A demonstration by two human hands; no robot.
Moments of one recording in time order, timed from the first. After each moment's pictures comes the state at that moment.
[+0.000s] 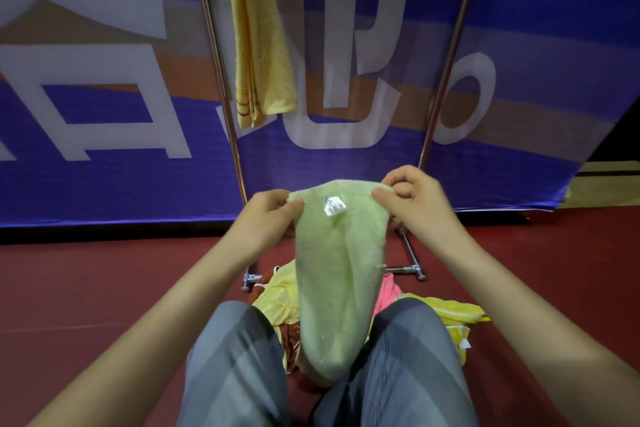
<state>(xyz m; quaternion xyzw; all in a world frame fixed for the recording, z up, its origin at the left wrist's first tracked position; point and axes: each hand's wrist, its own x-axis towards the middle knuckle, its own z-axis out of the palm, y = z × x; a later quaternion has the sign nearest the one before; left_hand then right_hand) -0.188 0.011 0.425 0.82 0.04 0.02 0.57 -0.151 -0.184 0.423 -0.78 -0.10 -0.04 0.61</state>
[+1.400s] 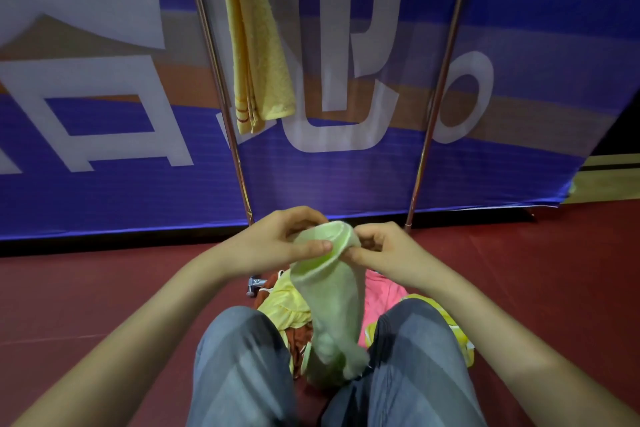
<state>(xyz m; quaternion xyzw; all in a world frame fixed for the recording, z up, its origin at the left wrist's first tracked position) -0.197 0.018 0.431 0.87 -0.14 -0.13 0.46 -0.167 -0.173 0.383 -0.75 -0.24 0.17 0.59</state>
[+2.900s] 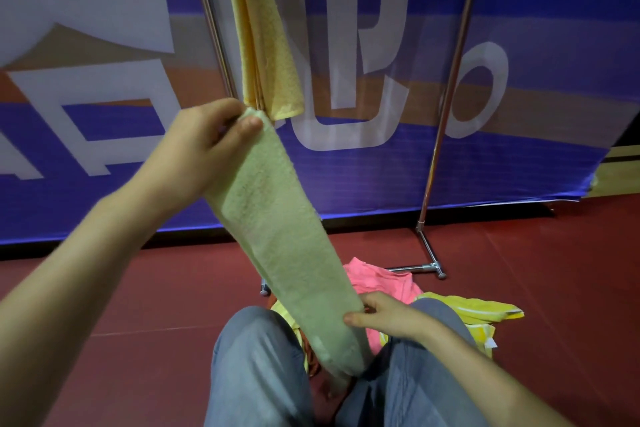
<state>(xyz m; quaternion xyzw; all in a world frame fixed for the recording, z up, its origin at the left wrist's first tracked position) -0.186 0.064 0.509 0.91 -0.14 0.28 0.26 -0.168 -0.169 0.265 -0.79 -0.18 0.33 0.49</state>
